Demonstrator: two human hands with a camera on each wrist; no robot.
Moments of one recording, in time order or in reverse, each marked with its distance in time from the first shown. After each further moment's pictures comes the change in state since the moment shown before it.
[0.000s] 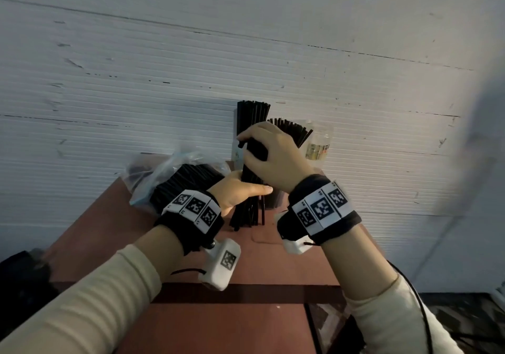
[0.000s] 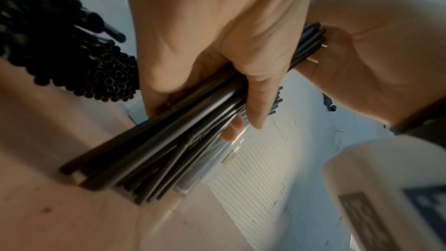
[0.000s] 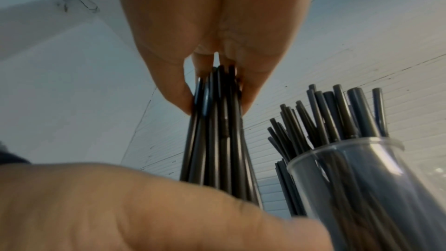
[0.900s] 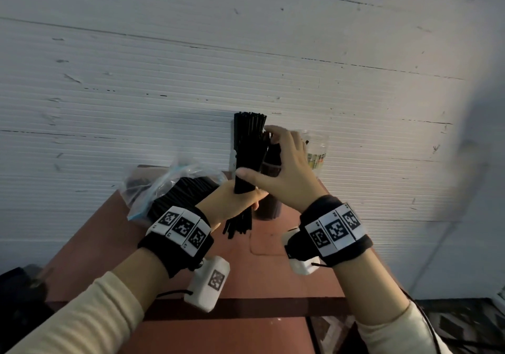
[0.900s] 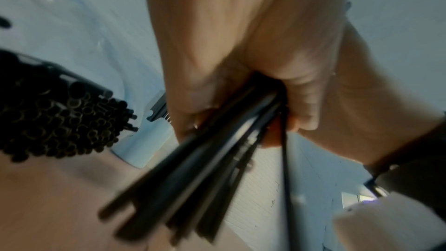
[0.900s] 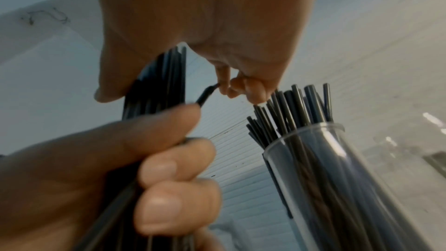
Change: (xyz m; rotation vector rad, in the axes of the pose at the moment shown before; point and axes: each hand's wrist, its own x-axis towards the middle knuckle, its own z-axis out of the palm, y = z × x) left_hand -0.020 0.015 -0.007 0.224 -0.013 0.162; right_hand -0.019 -0.004 -0.018 0.029 0.103 0.182
